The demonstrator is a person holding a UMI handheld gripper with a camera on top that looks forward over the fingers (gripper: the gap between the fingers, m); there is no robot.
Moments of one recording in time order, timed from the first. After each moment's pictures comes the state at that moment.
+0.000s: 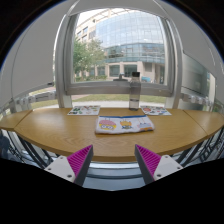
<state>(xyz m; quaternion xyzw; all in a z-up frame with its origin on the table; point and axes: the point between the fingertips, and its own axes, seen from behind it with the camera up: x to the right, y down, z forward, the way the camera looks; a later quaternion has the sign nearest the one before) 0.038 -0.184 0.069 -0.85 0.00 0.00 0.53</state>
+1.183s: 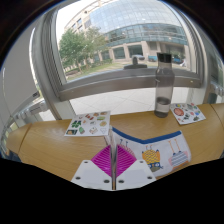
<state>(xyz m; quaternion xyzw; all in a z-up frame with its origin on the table) 0.260 -0.204 0.151 -0.90 0.01 0.10 0.43</state>
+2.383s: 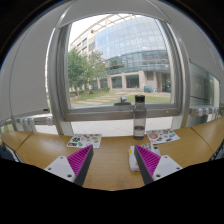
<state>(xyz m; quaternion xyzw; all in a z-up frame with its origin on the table) 0.323 -0.318 0.273 -0.81 0.00 0.04 0.58</state>
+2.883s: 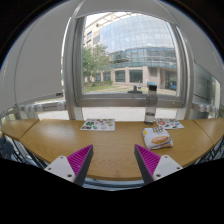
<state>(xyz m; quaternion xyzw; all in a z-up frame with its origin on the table) 0.229 -0.400 0.229 -0.84 -0.02 0.03 0.55</state>
